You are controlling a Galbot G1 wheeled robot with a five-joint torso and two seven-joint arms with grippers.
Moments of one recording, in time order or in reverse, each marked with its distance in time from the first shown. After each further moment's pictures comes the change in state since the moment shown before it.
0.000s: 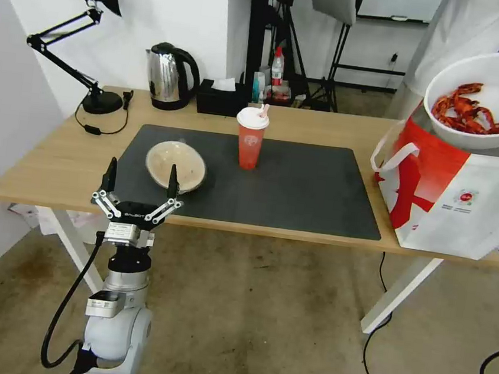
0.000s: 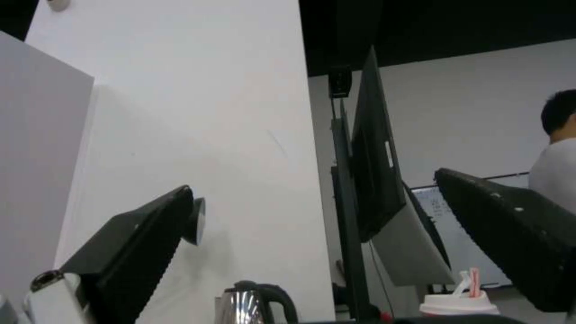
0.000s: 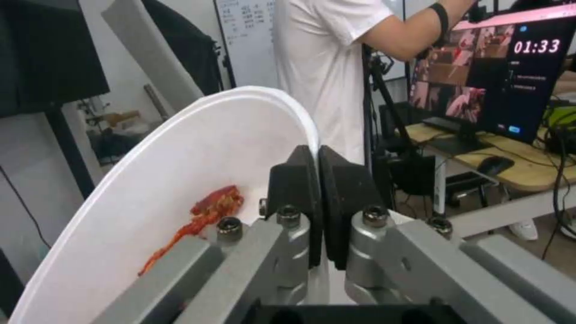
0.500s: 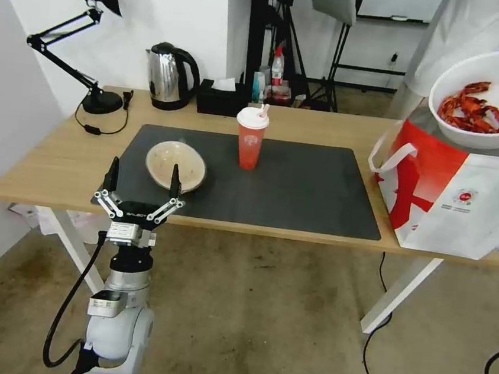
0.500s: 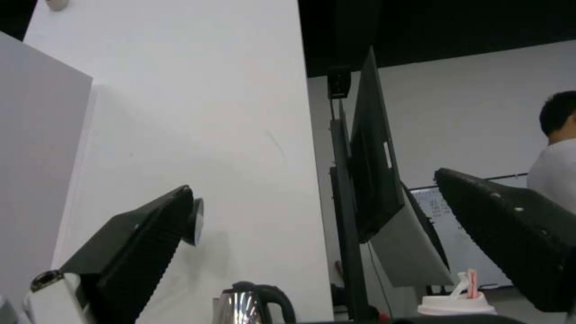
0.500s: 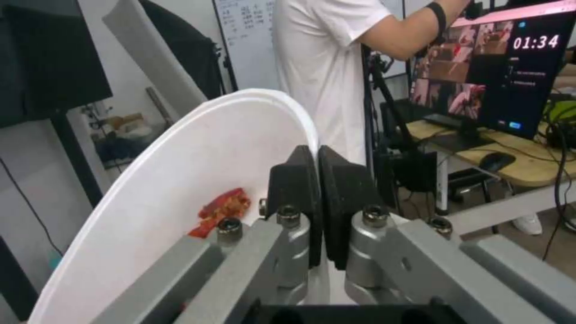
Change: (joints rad) left arm -0.003 -0.001 0.003 0.001 0.001 0.001 0.000; right arm -0.004 -0.009 0.018 0.019 0.039 -0.022 0.021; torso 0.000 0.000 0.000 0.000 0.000
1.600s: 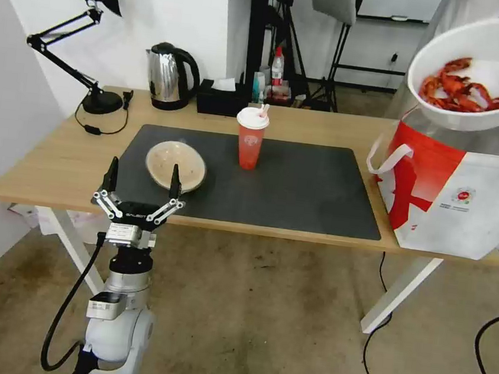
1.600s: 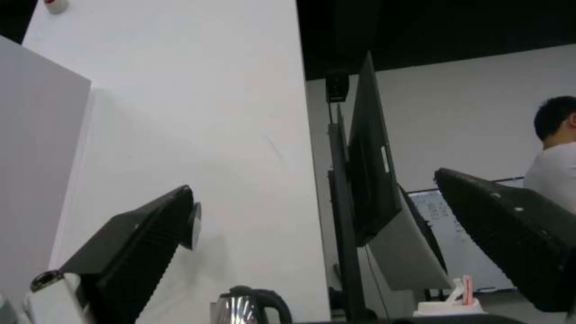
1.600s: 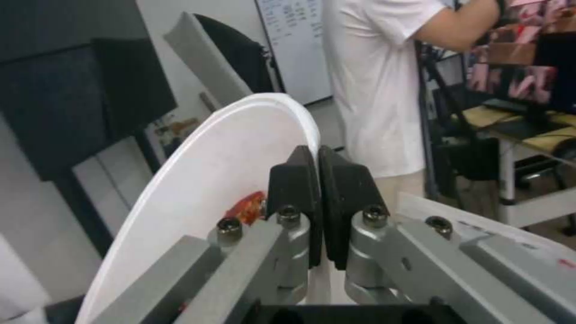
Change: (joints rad) left arm 0.010 -0.004 0.008 -0.015 0.005 -0.001 0.000; right arm 0.034 -0.036 0.029 0.161 0.281 -0.126 0.156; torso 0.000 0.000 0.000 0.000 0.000
